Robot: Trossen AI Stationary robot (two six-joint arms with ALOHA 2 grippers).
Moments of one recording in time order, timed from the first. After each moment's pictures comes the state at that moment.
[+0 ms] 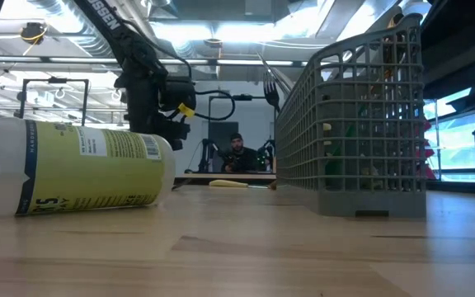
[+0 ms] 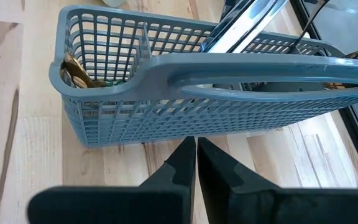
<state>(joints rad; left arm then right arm) 0.54 1.72 0.96 -0.62 0.02 0.81 0.74 1.38 1.05 -0.96 0.72 0.70</state>
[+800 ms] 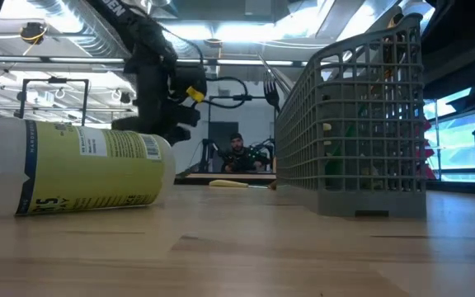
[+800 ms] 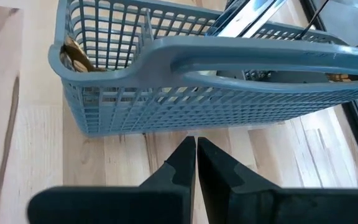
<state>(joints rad) 0.45 1.72 1.08 -0.75 0.02 0.71 0.74 1.38 1.05 -0.98 0.69 0.70</state>
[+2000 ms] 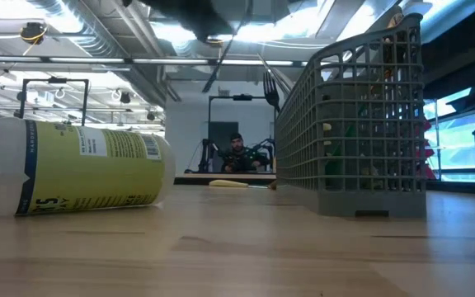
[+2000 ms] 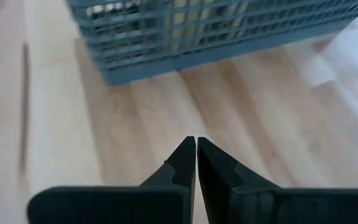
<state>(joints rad) 0.31 1.37 1.21 -0.24 0.22 0.37 0.99 1.38 0.64 -0.67 0.77 1.28</state>
